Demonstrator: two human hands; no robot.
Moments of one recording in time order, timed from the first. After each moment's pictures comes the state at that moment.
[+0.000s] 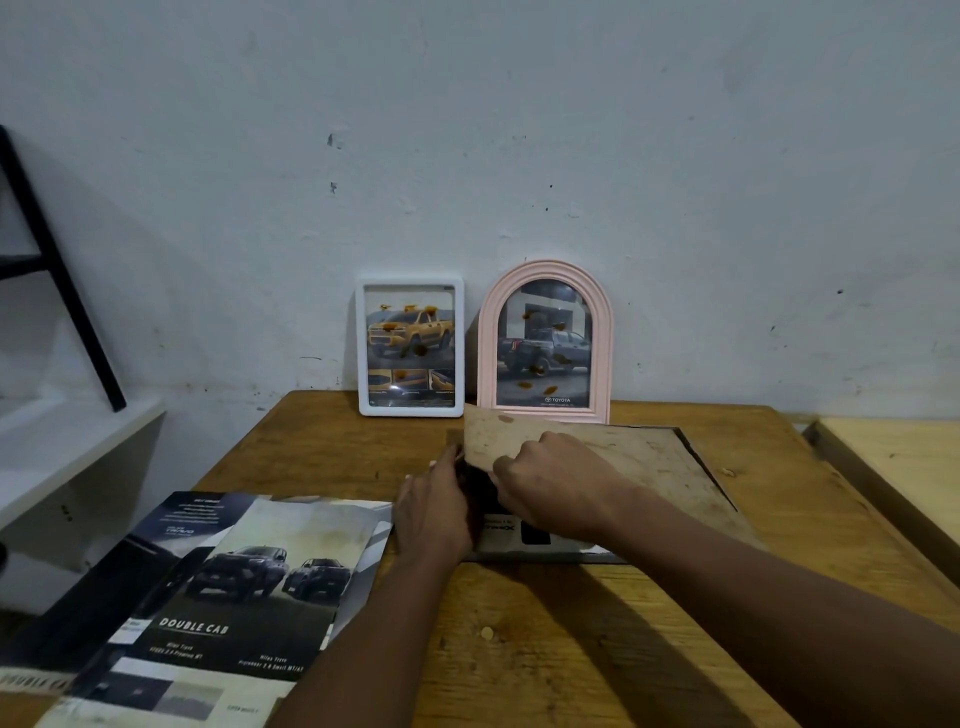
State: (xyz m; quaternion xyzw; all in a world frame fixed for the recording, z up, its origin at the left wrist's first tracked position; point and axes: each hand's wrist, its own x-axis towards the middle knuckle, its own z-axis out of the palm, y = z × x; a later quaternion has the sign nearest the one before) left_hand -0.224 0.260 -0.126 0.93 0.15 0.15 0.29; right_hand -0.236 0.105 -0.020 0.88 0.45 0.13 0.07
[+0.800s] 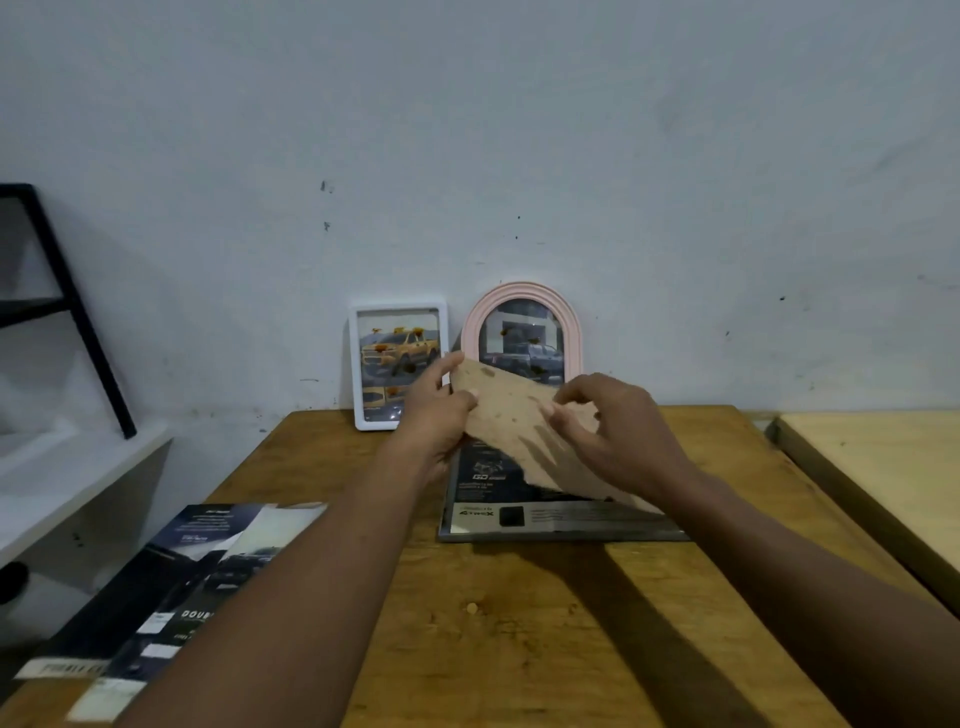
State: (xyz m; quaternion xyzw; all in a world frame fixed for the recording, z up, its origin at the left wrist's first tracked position) left_hand -0.252 0.231 0.020 0.65 0.08 0.08 0.75; right_hand -0.247 0.027 -0.002 0.89 0.25 0.25 -0.29
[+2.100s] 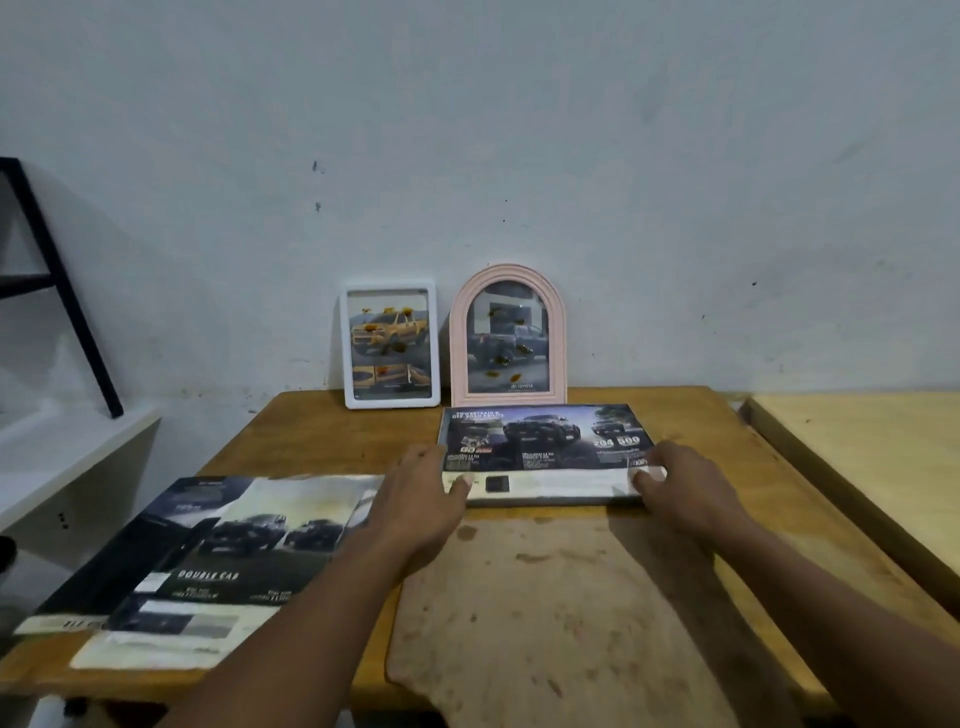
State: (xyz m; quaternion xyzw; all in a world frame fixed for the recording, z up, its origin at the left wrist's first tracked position) left_hand -0.307 0.248 -0.084 0.96 0.04 0.08 0.26; right_hand -0.276 -0.047 -0.080 0.96 -0.04 0.08 -0.26
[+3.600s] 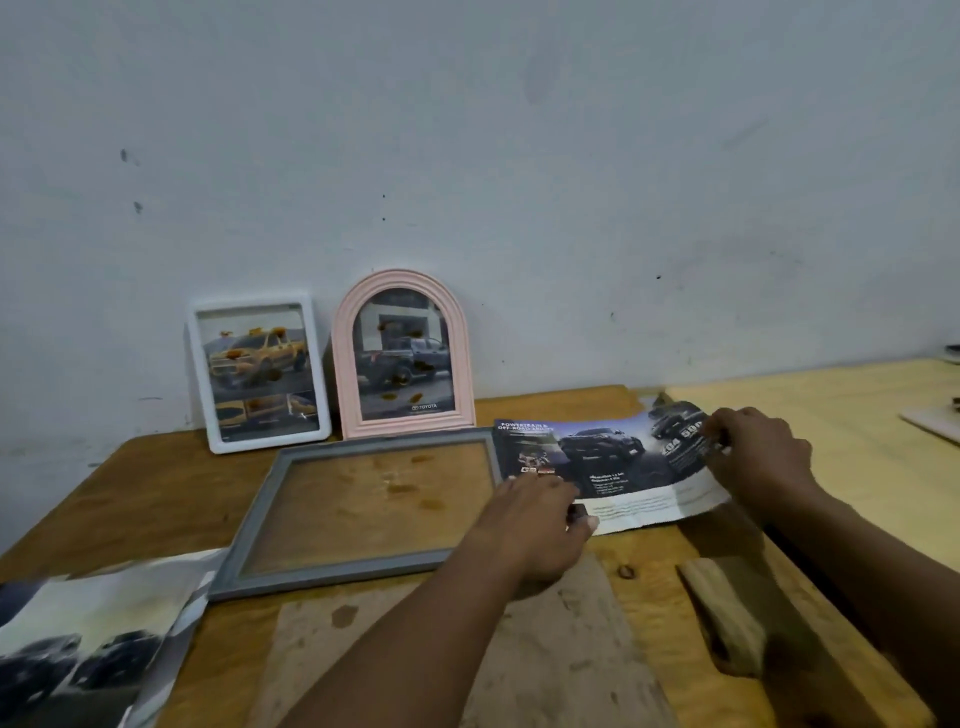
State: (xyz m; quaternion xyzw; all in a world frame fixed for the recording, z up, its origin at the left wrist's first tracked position) left_hand -0.227 0.054 -0.096 0.95 -0.27 0.01 0.13; right_hand -0.215 -0.216 -0.070 0.97 -0.14 0.15 -0.15
